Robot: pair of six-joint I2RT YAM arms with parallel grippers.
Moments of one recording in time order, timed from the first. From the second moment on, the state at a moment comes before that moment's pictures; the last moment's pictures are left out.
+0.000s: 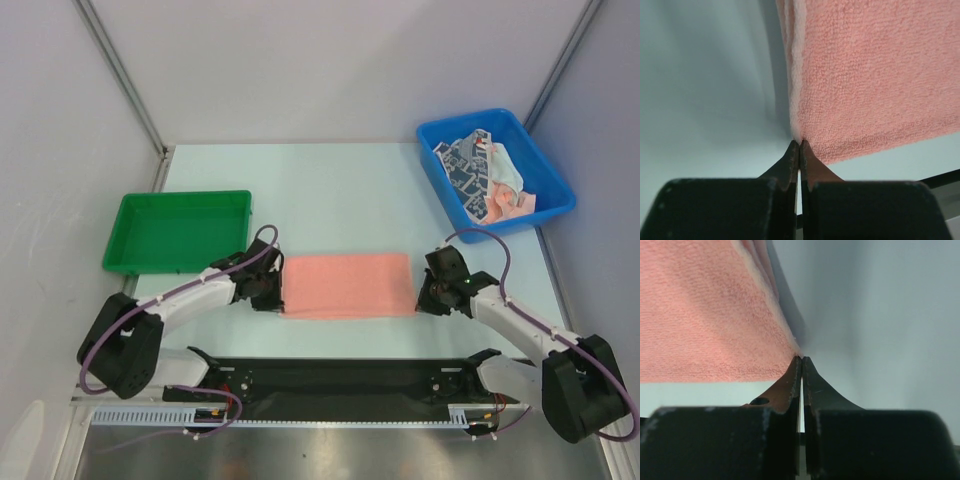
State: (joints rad) left arm -0.57 1.33 0.65 -0.49 0.07 -0.61; right arm 0.41 1.11 0.52 -0.53 0.02 0.70
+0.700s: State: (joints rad) left arm -0.60 1.23 0.60 -0.55 0.12 -0.65; right arm 0.39 0.93 0.57 -0.69 0.09 0.84
